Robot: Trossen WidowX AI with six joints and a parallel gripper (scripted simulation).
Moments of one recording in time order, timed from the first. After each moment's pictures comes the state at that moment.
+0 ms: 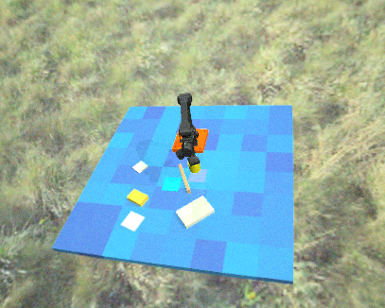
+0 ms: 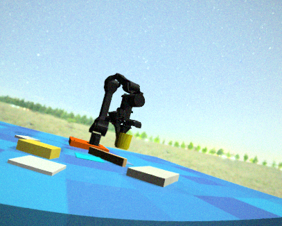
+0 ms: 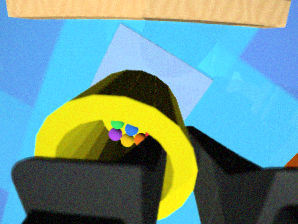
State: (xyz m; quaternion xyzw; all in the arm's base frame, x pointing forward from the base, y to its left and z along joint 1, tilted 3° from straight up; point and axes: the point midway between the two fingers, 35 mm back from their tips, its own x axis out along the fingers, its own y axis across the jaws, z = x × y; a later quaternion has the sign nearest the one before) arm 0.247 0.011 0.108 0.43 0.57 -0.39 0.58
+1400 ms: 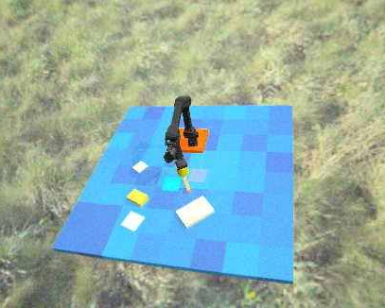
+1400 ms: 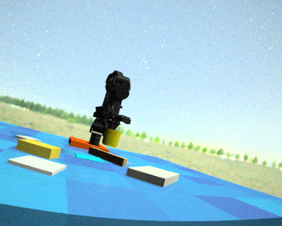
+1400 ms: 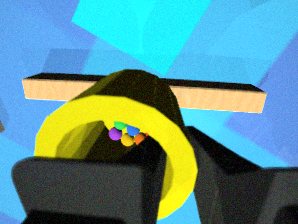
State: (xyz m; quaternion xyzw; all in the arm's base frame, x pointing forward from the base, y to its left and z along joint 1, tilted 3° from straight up) arm 0.268 -0.061 0.109 0.43 0.57 -0.39 0.58
